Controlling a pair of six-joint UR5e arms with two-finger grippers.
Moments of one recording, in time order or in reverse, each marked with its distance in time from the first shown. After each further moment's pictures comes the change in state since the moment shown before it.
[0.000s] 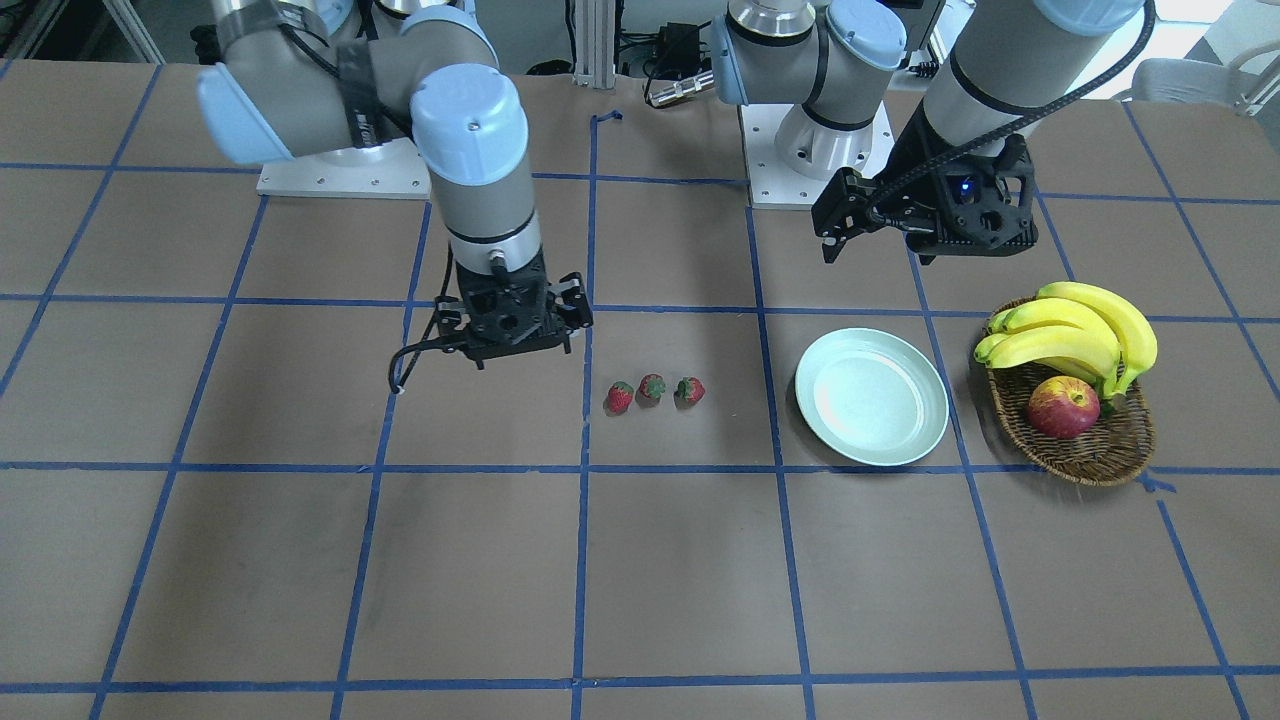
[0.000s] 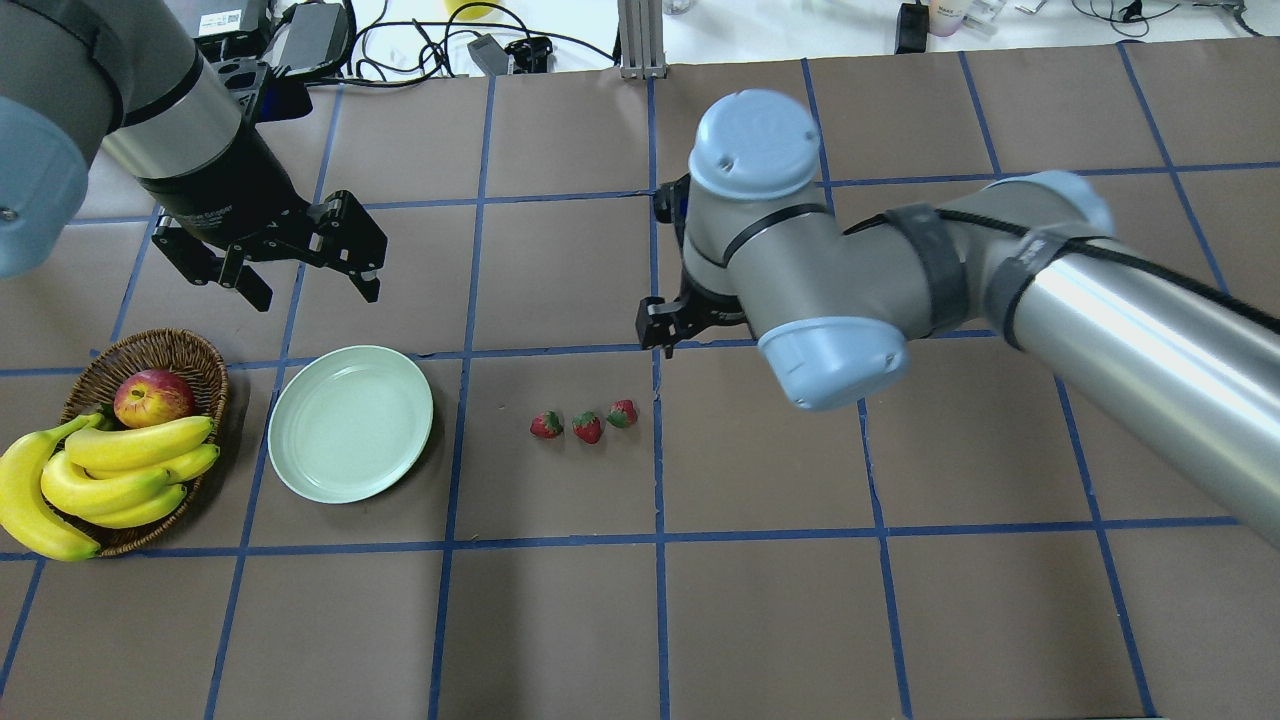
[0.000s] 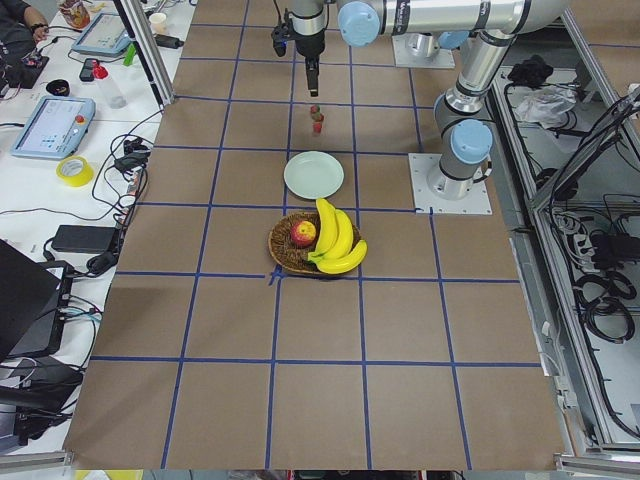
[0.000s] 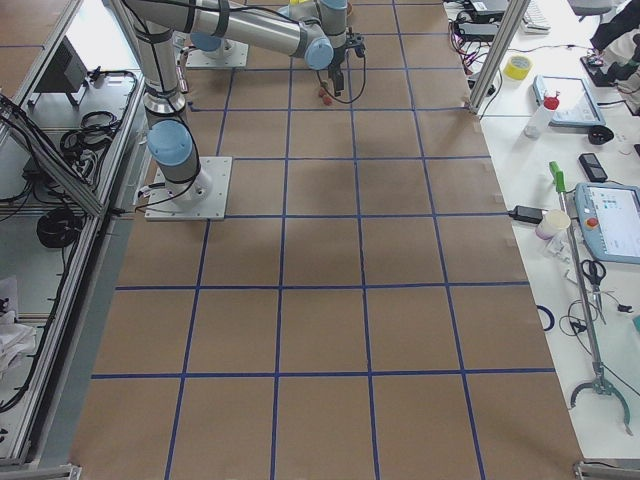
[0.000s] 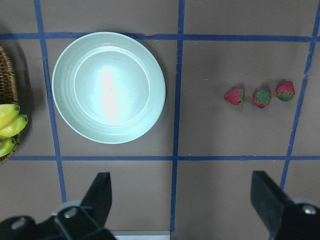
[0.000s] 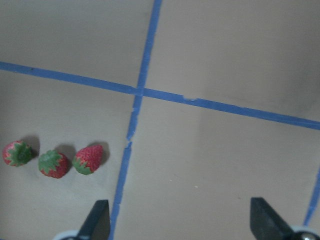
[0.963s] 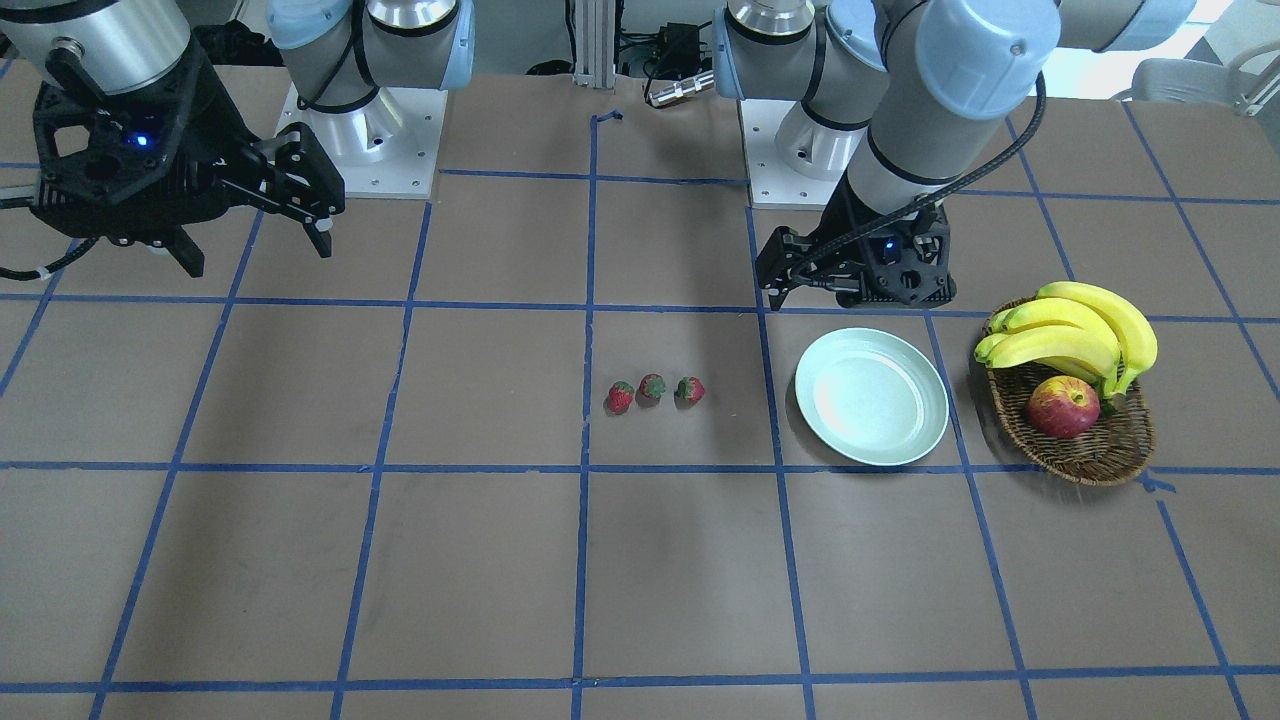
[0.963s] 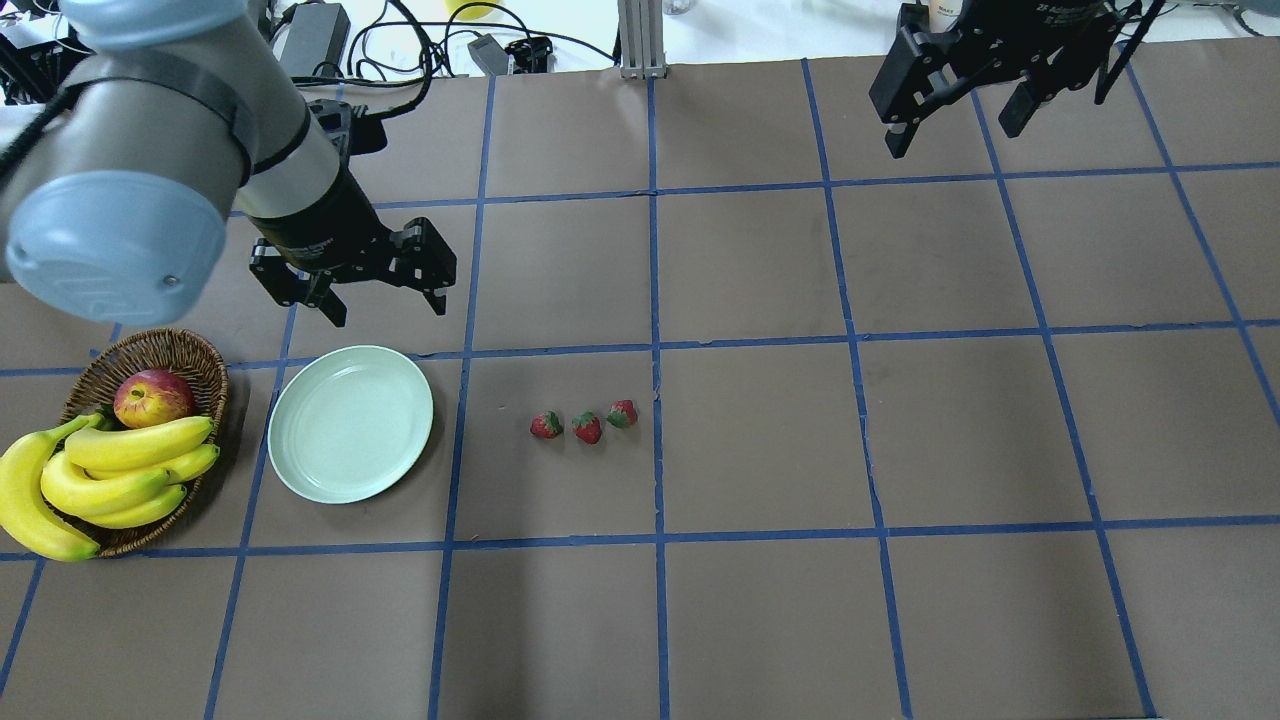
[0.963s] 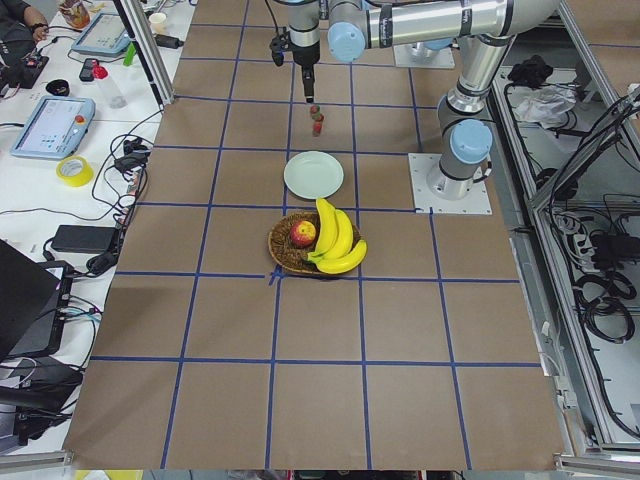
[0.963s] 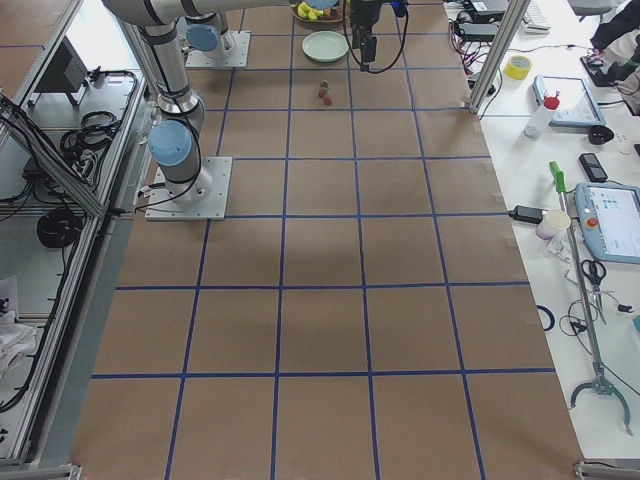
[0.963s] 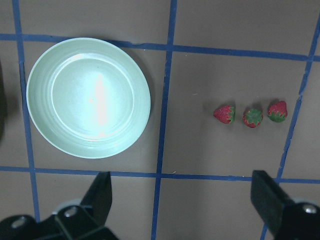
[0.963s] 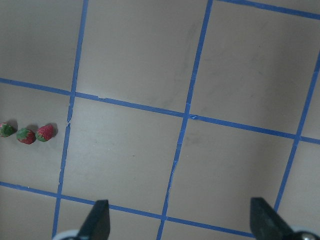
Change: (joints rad) left arm -0.093 -0.058 -0.133 0.221 -0.012 -0.127; right arm -0.285 -0.084 -0.454 0.576 0.000 -0.272
